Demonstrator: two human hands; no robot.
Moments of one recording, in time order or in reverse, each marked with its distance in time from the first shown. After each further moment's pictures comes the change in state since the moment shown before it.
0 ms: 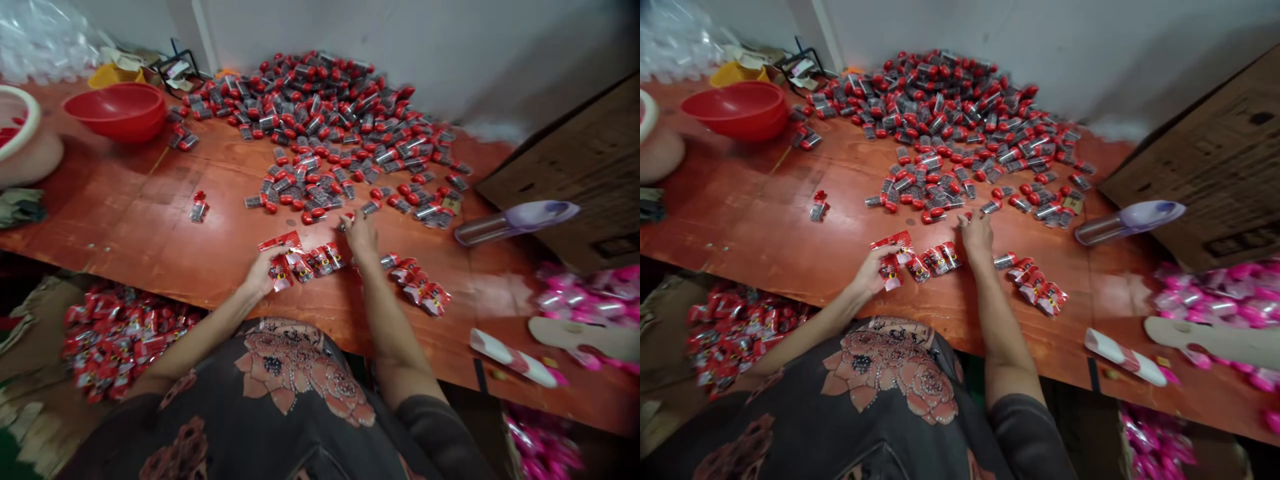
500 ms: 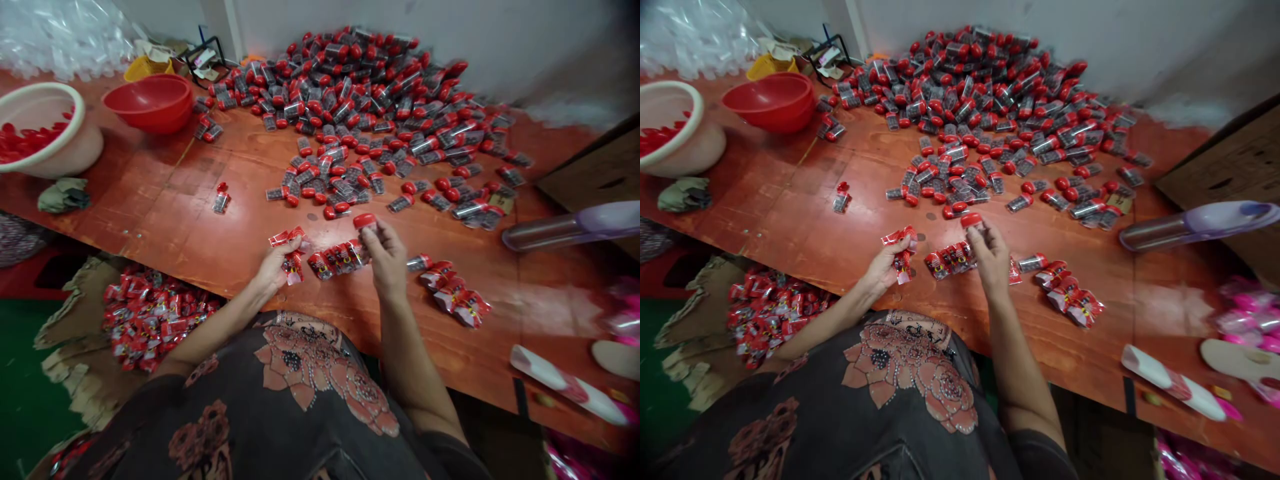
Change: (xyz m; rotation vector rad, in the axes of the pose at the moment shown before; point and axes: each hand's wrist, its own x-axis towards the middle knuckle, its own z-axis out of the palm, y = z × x) left_hand -0.004 0.007 -0.007 -0.115 -0.003 0.051; right_hand -0.080 -0.016 -0.014 0.962 -0.028 -0.080
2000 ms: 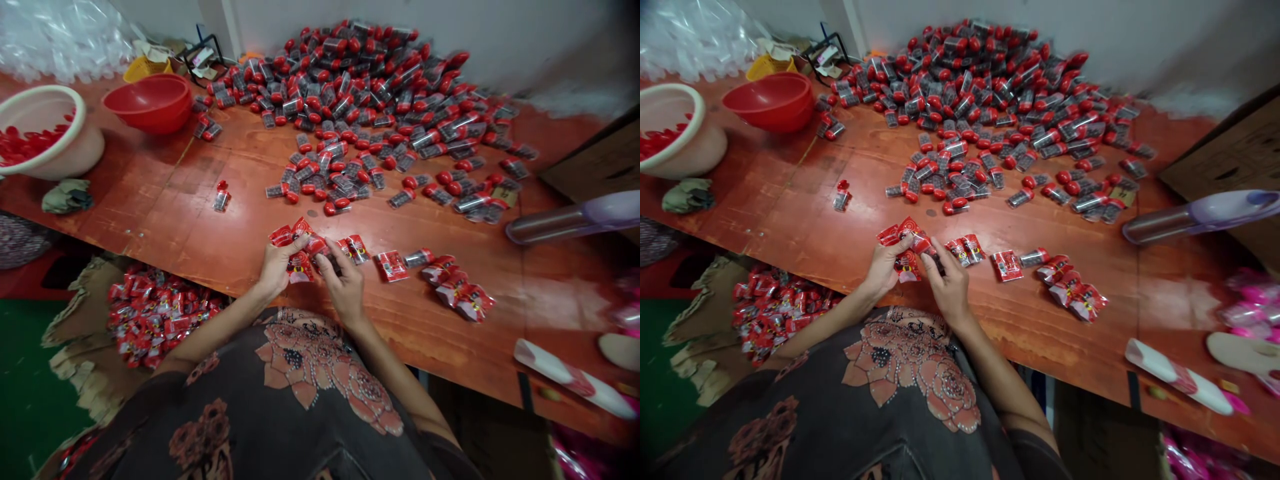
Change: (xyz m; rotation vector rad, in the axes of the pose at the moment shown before) left_hand -0.021 -0.008 0.008 0.089 -0.079 0.311; right_hand -0.073 -0.010 0.048 -0.069 -0.103 -0.159
